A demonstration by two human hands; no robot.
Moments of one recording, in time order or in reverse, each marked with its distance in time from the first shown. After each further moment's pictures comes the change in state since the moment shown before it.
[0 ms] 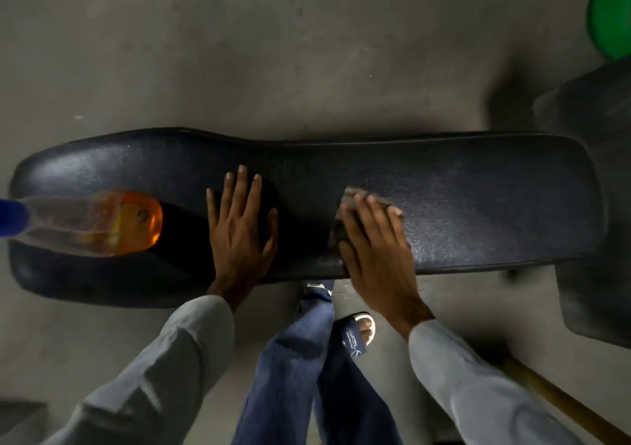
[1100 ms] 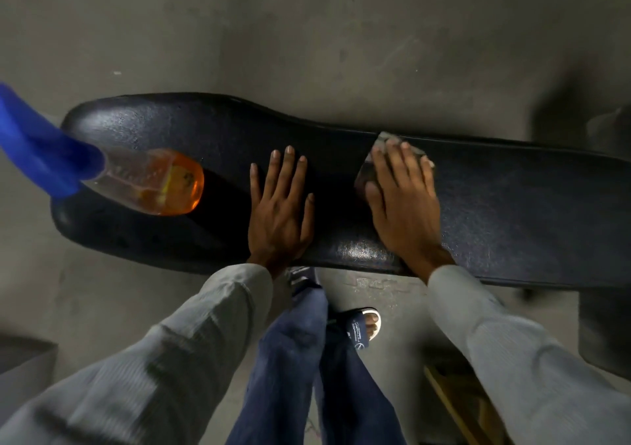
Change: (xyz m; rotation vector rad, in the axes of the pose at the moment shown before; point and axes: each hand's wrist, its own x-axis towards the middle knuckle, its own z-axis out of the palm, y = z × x) left_hand -0.004 -0.008 0.009 0.015 -0.064 -0.010; right_hand 0.085 -0.013 -0.015 0.027 -0.017 -0.009
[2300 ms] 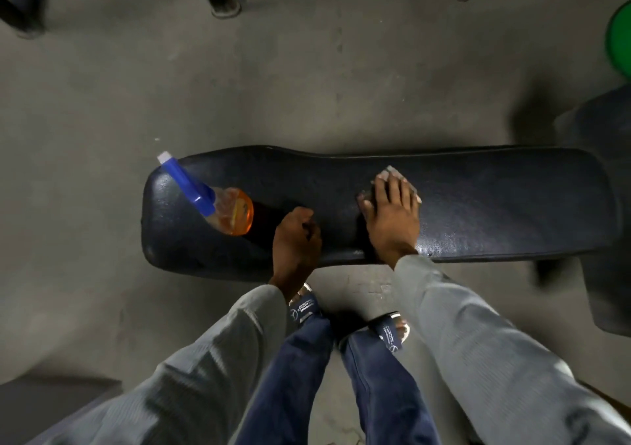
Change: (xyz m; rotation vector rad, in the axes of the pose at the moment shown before) left_hand -0.018 0.011 -0.103 -0.473 -0.253 -0.389; right_hand -0.019 -0.062 -0.011 0.133 -0.109 0.375
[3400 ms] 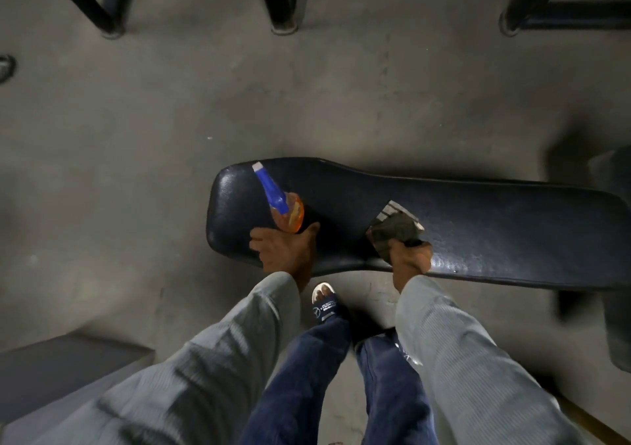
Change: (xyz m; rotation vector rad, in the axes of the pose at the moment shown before) left_hand -0.040 0.021 -0.119 -0.239 0.326 -0.663; right_hand -0.052 -0.068 -0.024 0.891 -0.077 0.900
